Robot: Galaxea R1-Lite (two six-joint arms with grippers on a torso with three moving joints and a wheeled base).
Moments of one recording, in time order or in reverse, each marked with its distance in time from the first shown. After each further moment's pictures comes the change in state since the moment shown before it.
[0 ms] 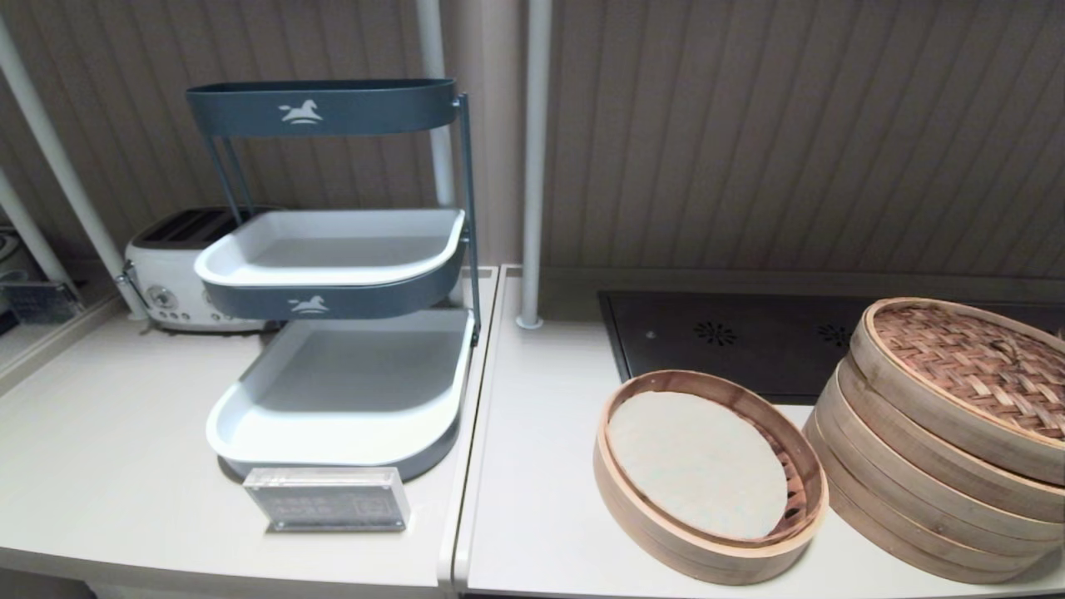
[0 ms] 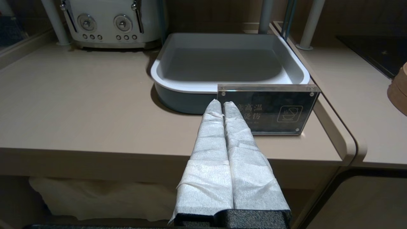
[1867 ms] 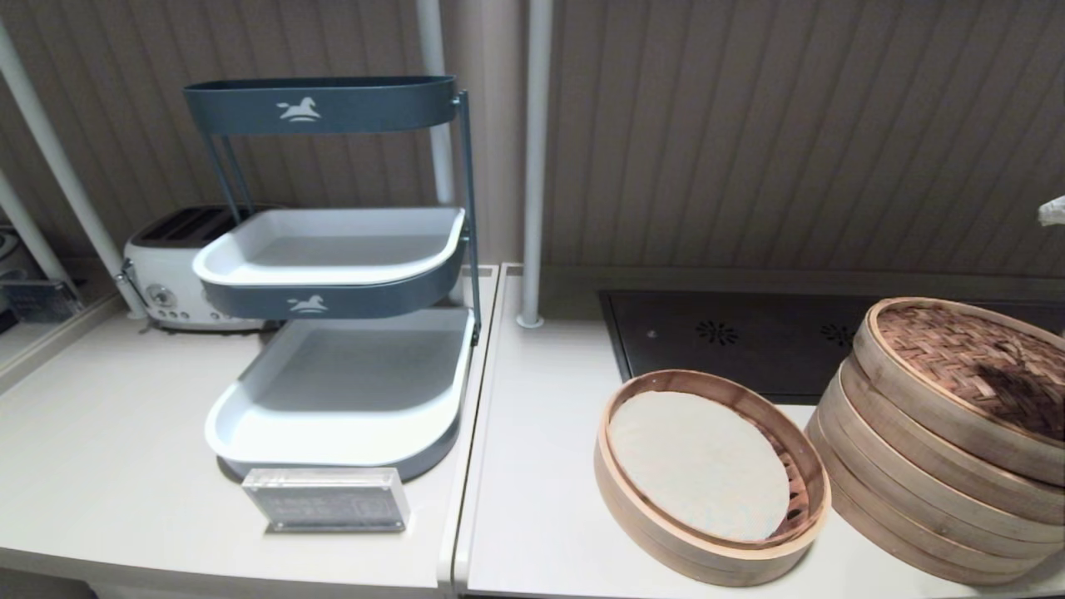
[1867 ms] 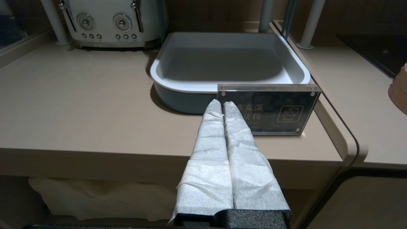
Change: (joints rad) left arm 0.000 0.000 0.000 0.000 0.000 0.000; right arm -0.334 1.566 -1.800 0.782 0.138 0.028
